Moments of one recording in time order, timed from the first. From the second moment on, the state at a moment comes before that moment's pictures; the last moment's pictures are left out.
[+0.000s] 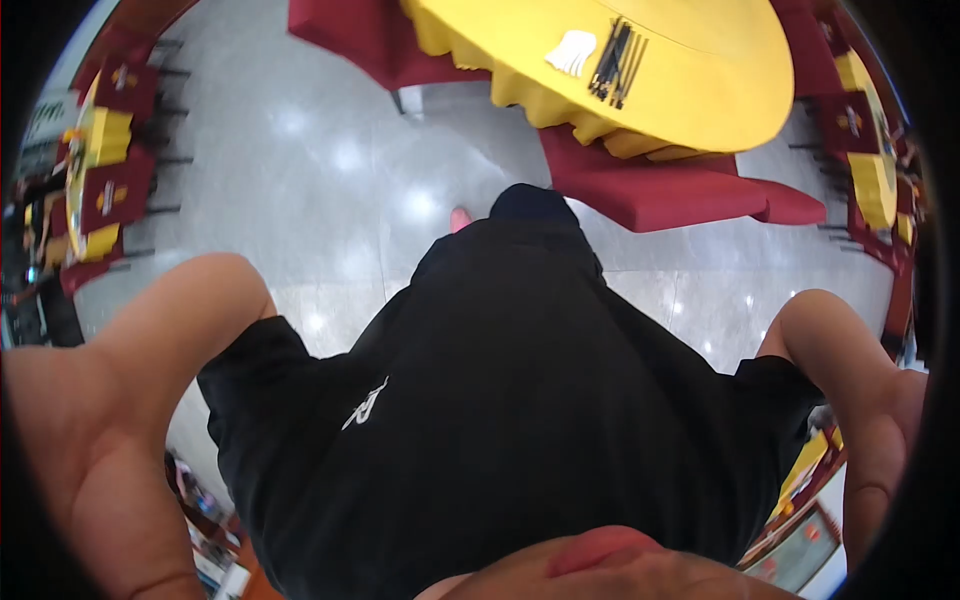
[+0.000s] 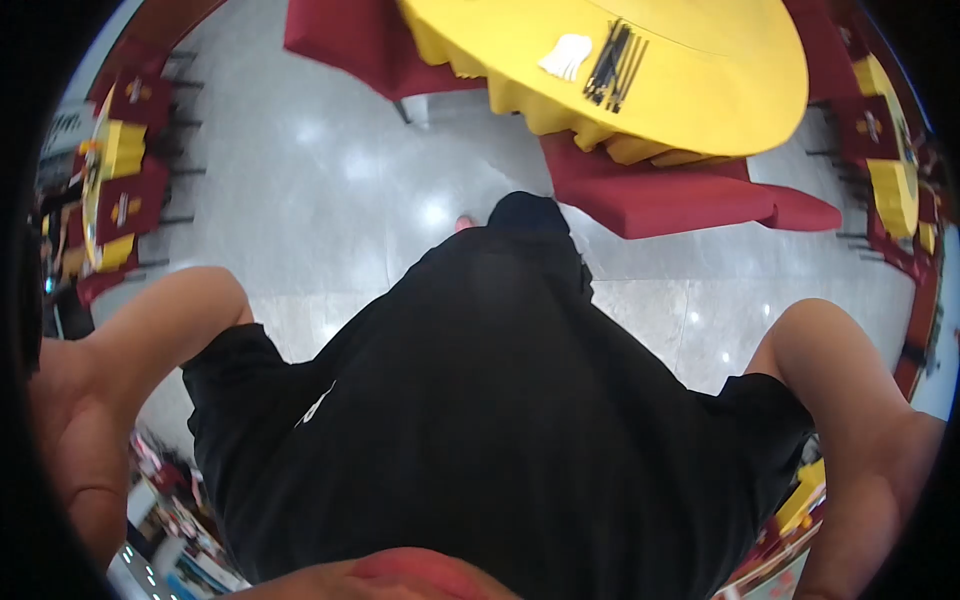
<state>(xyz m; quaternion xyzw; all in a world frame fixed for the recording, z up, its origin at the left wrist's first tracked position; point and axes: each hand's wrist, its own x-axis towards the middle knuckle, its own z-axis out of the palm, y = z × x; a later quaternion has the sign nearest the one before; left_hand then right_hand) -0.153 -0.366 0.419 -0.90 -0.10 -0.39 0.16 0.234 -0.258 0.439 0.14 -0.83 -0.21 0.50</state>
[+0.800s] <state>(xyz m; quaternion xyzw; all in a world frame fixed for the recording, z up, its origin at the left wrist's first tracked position) -0.344 0.005 0.397 -0.88 -0.07 -0.44 0.14 0.064 0.061 0.391 0.05 -0.82 -0.18 0.54</state>
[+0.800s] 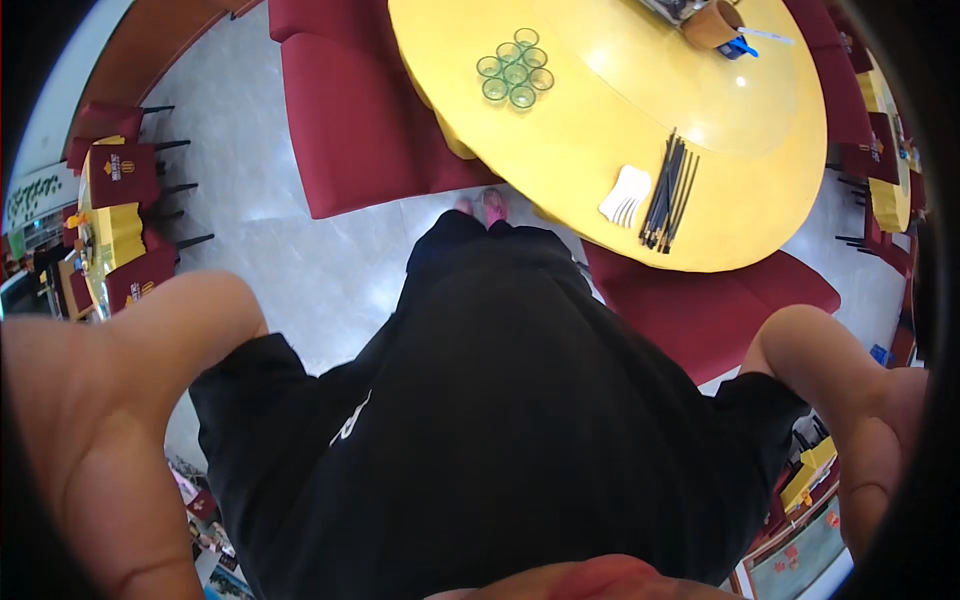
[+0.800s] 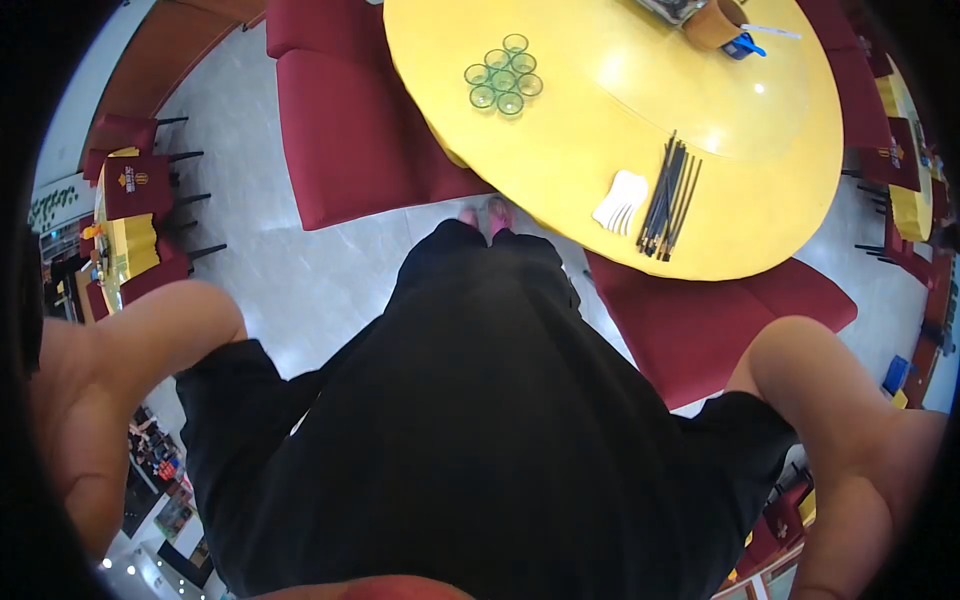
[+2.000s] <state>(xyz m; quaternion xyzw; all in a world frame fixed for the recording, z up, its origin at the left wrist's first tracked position) -0.365 0.242 -0.177 -0.81 -0.37 -0.23 -0.39 -0.111 0.195 -0.152 -0.60 -0.68 0.33 0.27</state>
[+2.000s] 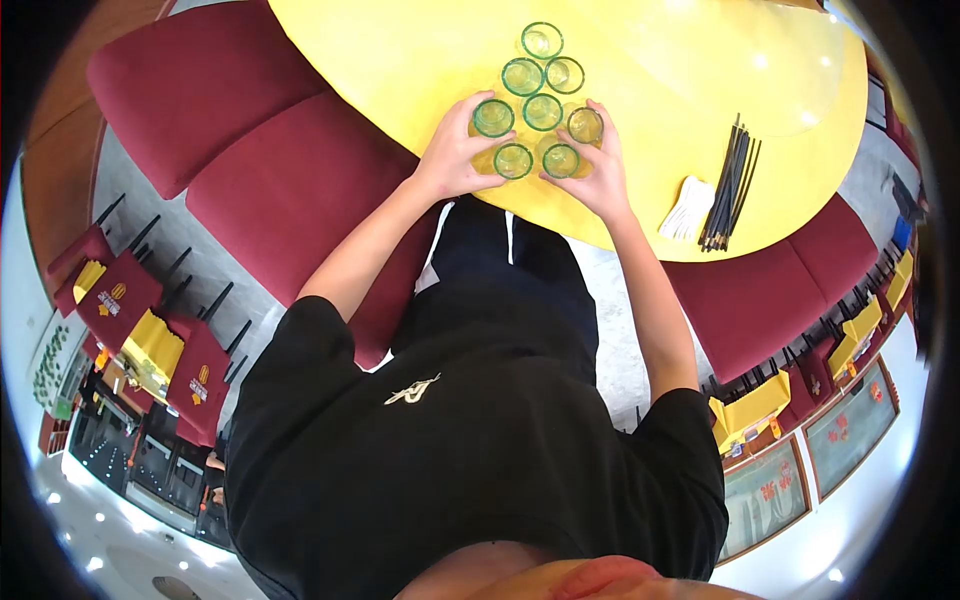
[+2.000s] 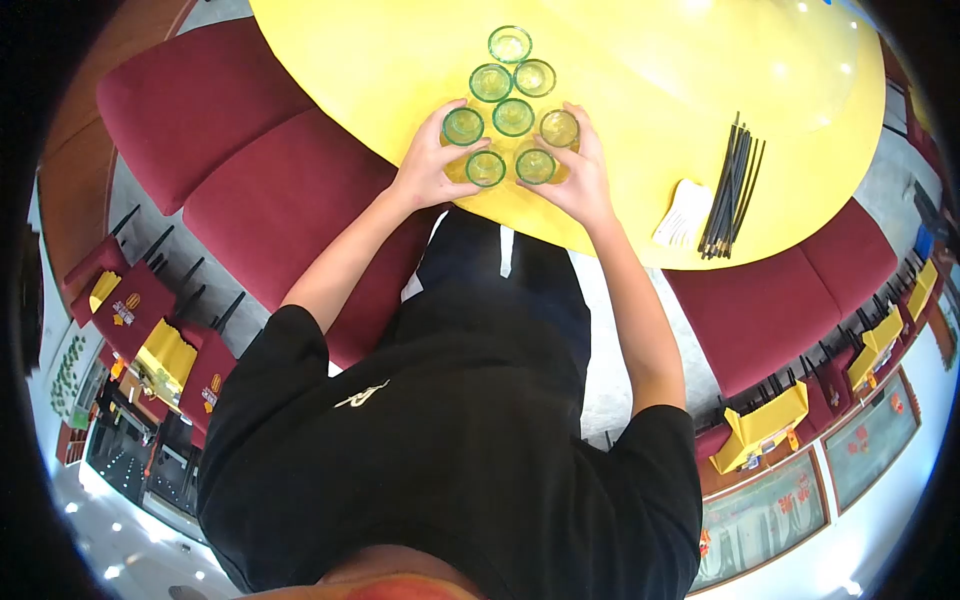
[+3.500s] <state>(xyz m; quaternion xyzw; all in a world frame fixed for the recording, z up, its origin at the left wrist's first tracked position) 0.359 -0.272 0.151 -0.70 0.32 -0.11 -0.62 0.314 -0.557 0.160 -0.63 -0.19 -0.22 0.72</state>
